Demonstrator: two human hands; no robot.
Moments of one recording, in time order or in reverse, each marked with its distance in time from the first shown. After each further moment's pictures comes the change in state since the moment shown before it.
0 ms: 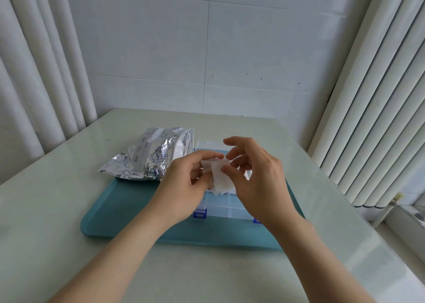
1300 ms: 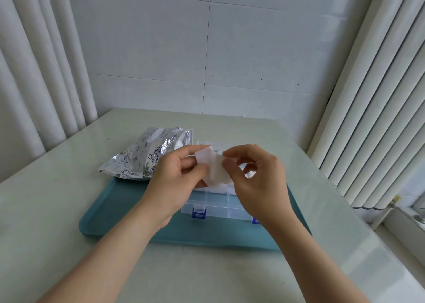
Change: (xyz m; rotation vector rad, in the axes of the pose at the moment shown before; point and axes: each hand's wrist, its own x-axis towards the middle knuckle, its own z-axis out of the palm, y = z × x) left_hand 0.001 0.010 -0.005 -0.311 0.072 -0.125; right_hand 0.000 -0.002 0.005 0.079 0.111 0.149
